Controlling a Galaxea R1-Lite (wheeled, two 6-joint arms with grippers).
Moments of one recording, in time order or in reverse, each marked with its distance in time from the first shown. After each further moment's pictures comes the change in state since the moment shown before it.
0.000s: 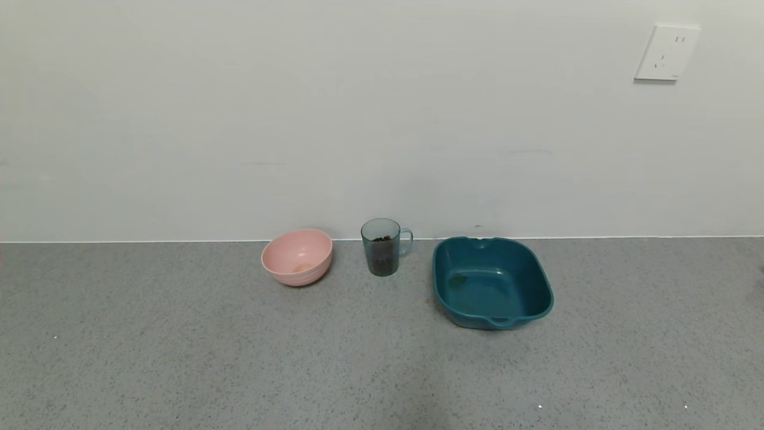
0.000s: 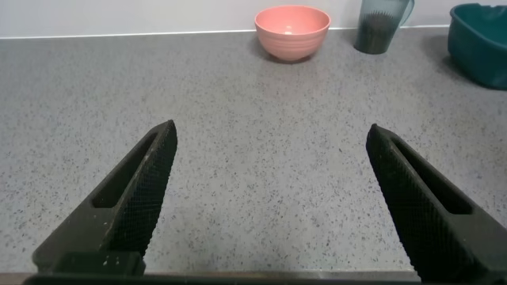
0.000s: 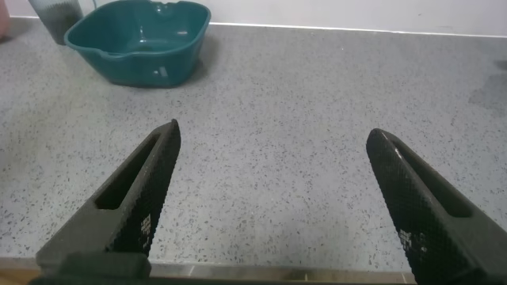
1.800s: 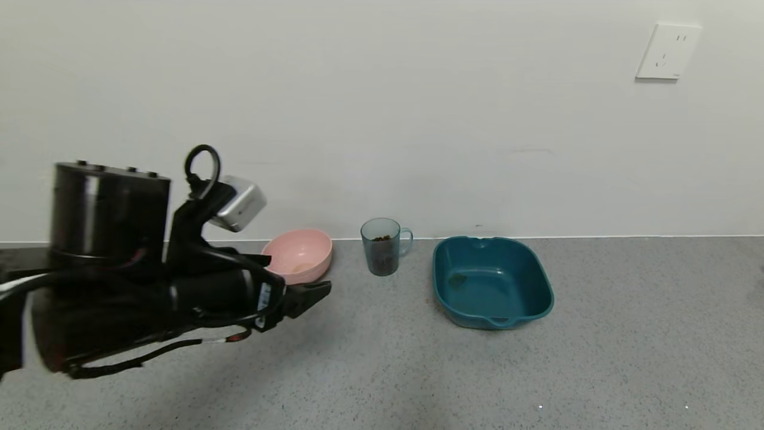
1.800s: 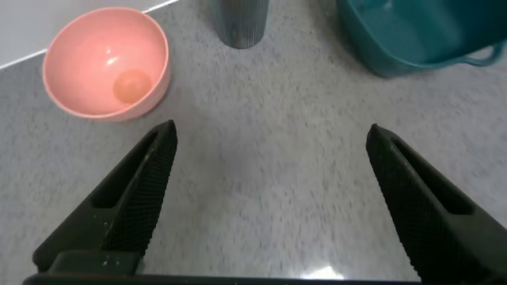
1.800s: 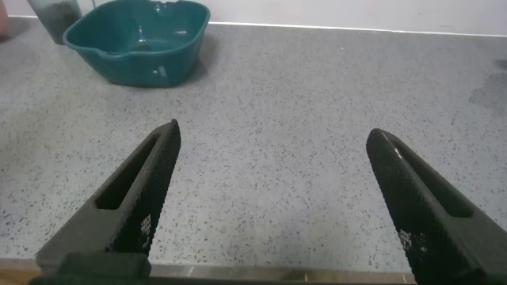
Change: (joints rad) left arm -0.462 1.515 -0.856 -0.177 0.028 0.017; right arm 0.000 0.000 0.000 0.000 0.000 0.000
